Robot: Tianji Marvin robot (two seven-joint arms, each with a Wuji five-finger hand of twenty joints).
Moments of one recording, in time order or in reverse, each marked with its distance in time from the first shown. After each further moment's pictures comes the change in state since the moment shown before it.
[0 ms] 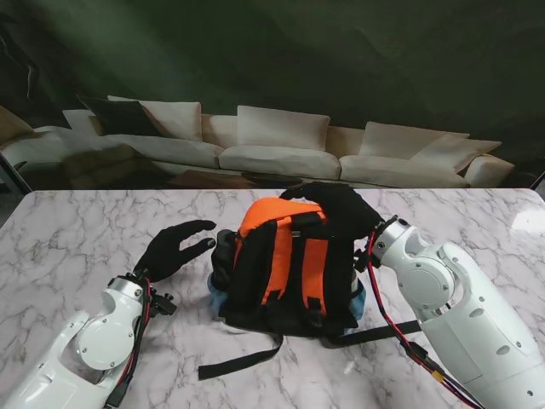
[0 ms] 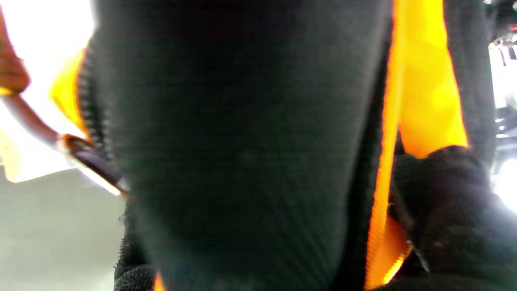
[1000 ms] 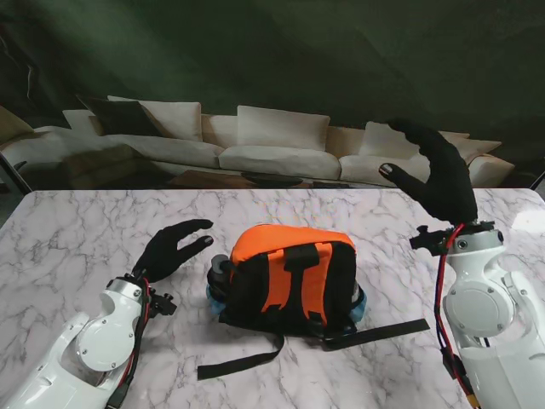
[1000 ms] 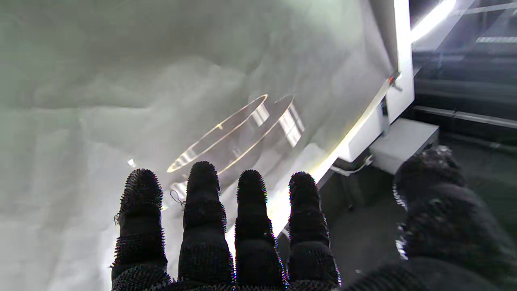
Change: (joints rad) left arm 0.012 -0.007 -0.005 -0.012 -0.020 0.020 0.017; right arm -0.258 -0.068 0.331 -0.224 0.063 0.033 -0.421; left_hand 0.001 0.013 0.006 0.000 0.000 0.019 -0.001 0.000 -0.001 0.000 0.000 0.000 -0.014 0.000 0.000 0.001 -0.007 0.000 0.000 0.000; right_hand 0.139 0.109 -0.181 0.048 0.031 0.020 -0.026 0.022 0.034 0.007 0.000 -0.033 0.022 -0.001 0.005 -0.040 0.029 0.038 -0.039 -0.010
